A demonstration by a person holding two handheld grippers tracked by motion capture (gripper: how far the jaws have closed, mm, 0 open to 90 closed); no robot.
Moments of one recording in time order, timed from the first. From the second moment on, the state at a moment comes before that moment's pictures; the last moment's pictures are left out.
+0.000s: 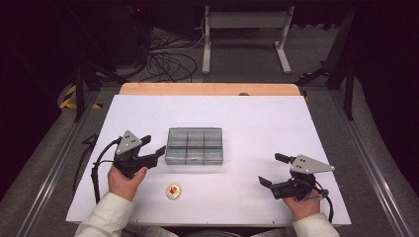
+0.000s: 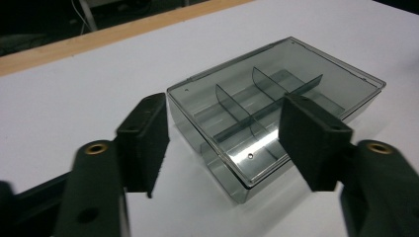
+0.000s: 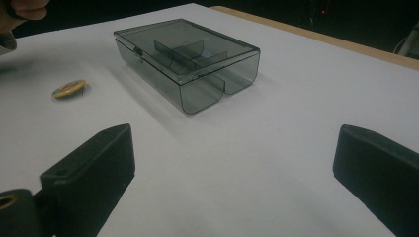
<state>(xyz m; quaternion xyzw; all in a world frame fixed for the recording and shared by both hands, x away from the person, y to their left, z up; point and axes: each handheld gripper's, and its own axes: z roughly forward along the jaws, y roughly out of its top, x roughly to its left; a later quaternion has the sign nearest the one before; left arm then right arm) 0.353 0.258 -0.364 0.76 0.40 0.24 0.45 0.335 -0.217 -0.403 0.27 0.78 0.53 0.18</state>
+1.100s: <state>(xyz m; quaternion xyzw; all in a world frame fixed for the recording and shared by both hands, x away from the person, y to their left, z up) 0.417 0.248 -0.386 0.81 0.47 0.14 0.32 0.336 -0.217 -0.404 0.27 0.78 0.53 0.18</state>
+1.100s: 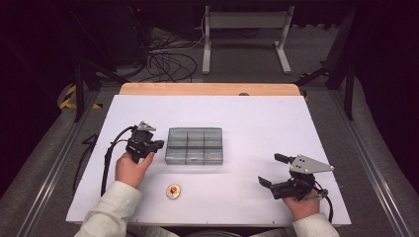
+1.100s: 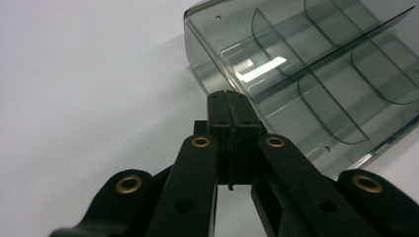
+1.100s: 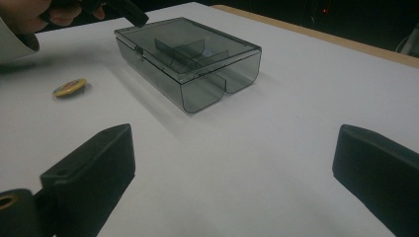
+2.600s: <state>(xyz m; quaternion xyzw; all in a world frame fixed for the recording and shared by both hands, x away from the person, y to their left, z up) 0.433 0.216 -0.401 0.84 0.46 0.09 0.29 0.337 -0.216 -0.405 0.27 0.79 0.52 0.18</state>
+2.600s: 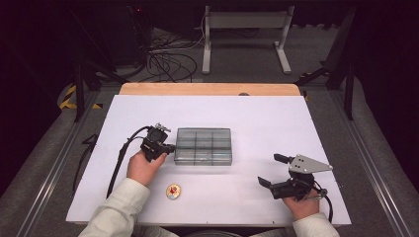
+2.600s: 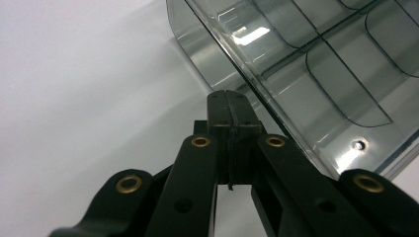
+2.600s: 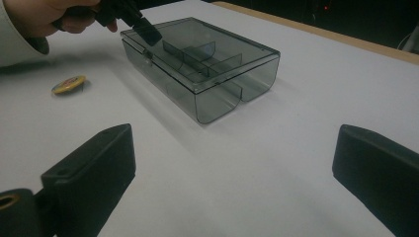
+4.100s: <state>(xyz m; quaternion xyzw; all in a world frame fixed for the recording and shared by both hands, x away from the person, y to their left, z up) 0.373 0.226 -0.371 0.80 0.38 0.21 0.40 0.346 -0.195 -0.392 0.26 0.80 0.51 0.17</state>
